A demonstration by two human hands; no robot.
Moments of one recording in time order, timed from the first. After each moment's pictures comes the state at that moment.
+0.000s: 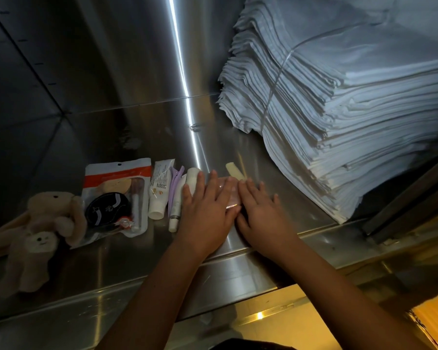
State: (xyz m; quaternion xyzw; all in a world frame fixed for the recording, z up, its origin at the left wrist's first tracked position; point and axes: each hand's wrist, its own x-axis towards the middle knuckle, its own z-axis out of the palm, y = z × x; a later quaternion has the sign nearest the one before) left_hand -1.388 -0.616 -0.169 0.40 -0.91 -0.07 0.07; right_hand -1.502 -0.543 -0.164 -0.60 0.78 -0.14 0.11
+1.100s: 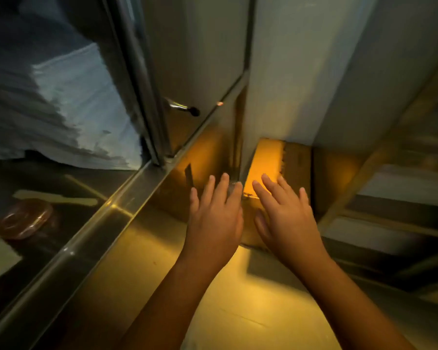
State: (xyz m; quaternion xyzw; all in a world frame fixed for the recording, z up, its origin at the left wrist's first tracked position) left_hand -1.435 -0.349 -0.142 -0.08 -0.98 -0.14 0.13; right_hand -1.450 -0.213 -0.139 -0.18 0.97 -0.15 -0.10
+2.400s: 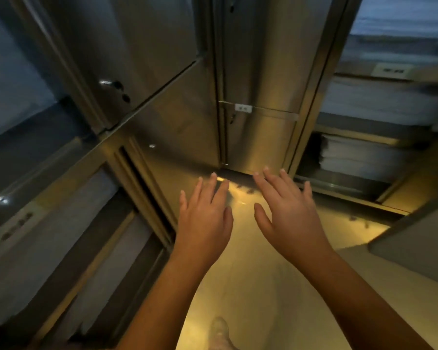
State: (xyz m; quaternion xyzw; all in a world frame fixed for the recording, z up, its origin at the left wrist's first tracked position) left_hand -1.363 0.279 -0.158 -0.68 -0.71 -0.16 -0.03; right_hand -1.215 0.306 -0.145 0.53 0.83 -0.06 -0.18
